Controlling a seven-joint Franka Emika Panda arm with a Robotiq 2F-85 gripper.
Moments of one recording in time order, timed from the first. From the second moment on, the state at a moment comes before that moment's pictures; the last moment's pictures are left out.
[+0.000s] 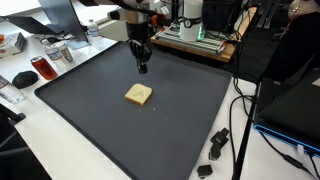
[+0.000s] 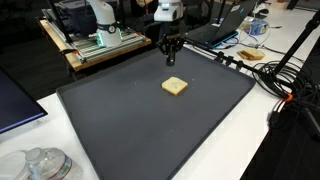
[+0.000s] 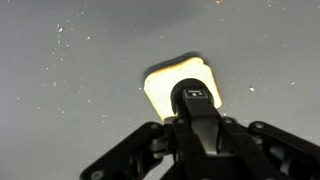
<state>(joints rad) -0.40 0.73 0.72 -1.58 2.52 4.08 -2.31</state>
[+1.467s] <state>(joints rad) -0.18 0.97 0.52 -1.36 2.49 4.09 -2.36</state>
